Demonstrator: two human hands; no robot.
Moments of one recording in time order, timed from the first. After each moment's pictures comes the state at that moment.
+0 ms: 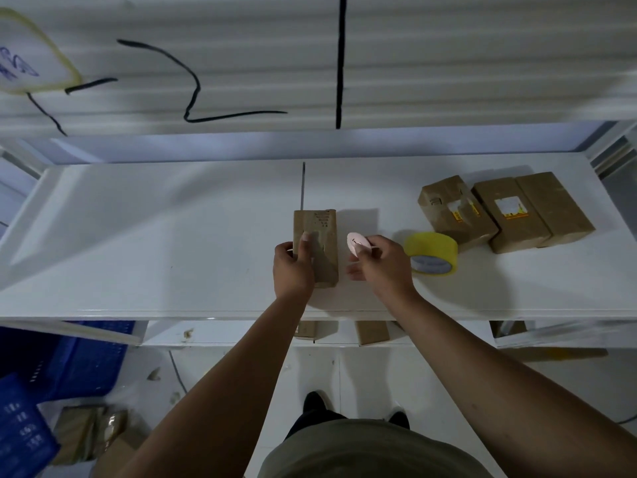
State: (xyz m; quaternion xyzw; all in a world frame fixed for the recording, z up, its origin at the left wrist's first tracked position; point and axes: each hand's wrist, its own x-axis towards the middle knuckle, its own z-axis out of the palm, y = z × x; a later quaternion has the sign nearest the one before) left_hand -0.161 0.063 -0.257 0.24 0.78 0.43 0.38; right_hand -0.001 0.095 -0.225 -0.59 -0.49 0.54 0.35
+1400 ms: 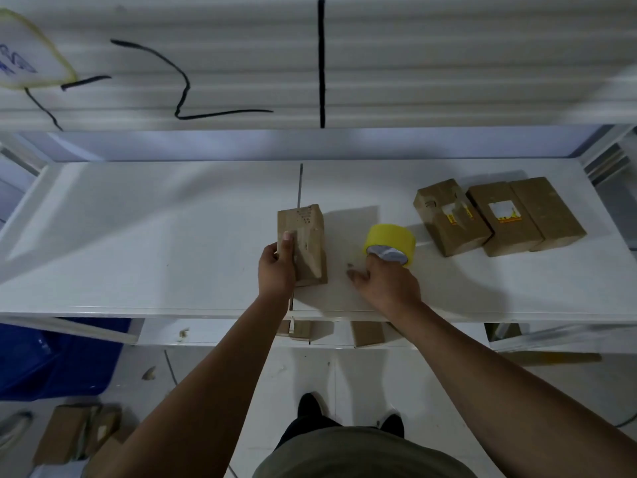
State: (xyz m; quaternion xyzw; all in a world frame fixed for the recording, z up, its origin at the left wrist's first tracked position) left_hand -0.177 0.052 -0.234 0.20 0.75 0.47 0.42; right_hand 0.026 0.089 -0.238 -0.62 -0.75 0.22 0.04
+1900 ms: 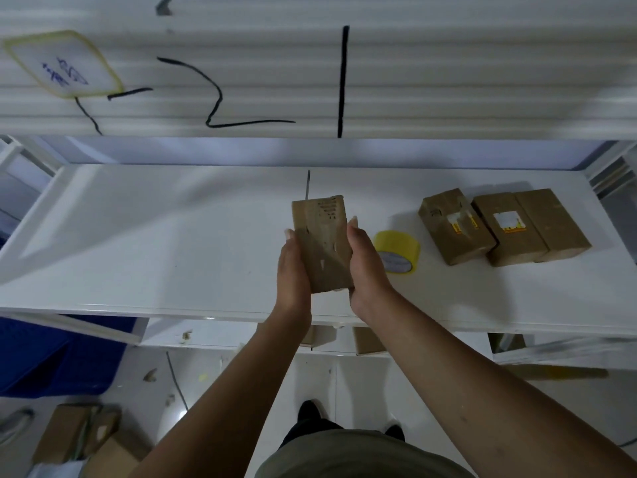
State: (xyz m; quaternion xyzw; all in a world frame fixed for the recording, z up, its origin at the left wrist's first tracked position) left_hand -0.138 0.027 -0.176 0.17 0.63 0.58 0.49; right_hand -0.048 0.083 -0.174 -0.53 -0.29 0.72 0.35
